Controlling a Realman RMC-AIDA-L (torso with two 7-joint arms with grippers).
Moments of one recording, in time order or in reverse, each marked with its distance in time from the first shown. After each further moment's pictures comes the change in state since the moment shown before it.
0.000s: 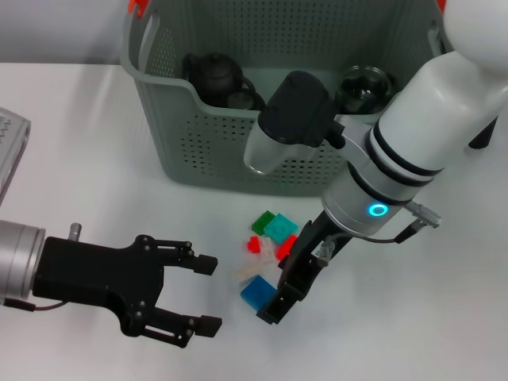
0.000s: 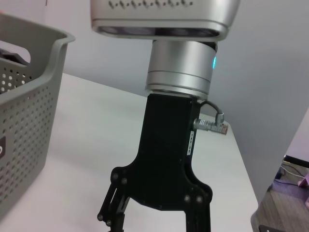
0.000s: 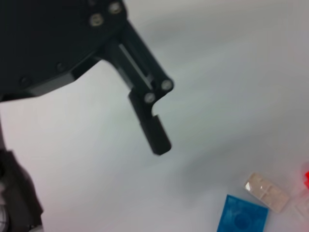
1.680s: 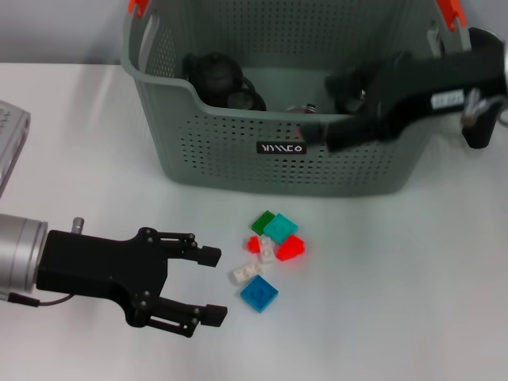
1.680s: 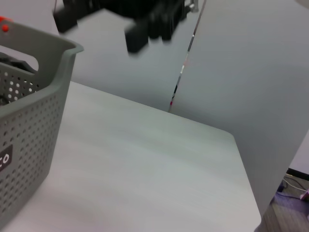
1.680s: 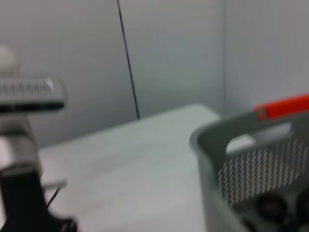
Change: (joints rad) left arm -0.004 -0.002 -0.001 -0.003 -0.027 -0.005 -0.039; right arm -0.338 -0.018 0.613 -0.444 0.221 -0.124 -0.429
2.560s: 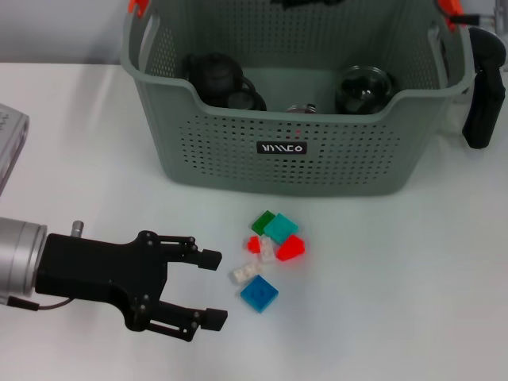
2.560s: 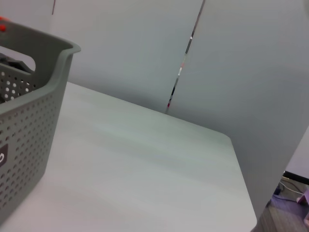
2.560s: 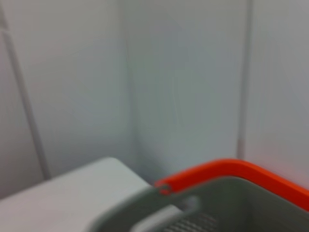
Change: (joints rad) left arm 0.006 -0.002 0.000 -0.001 -0.004 0.010 -0.003; right arm 0.169 0.003 -0.066 0.102 -0.113 0.418 0.182
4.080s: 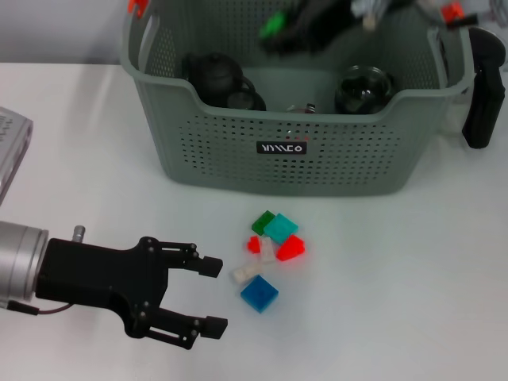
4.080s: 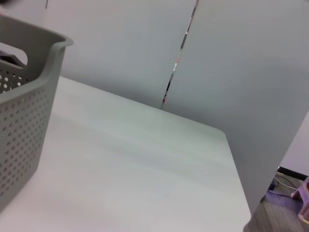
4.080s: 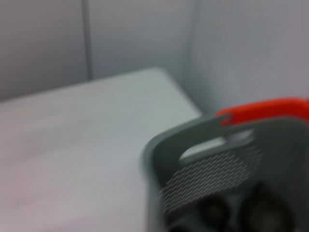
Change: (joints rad) left arm 0.003 -0.002 0.012 0.004 0.007 0.006 0.000; right arm 0.137 0.002 -0.033 -0.100 -0.228 -0.295 0.108
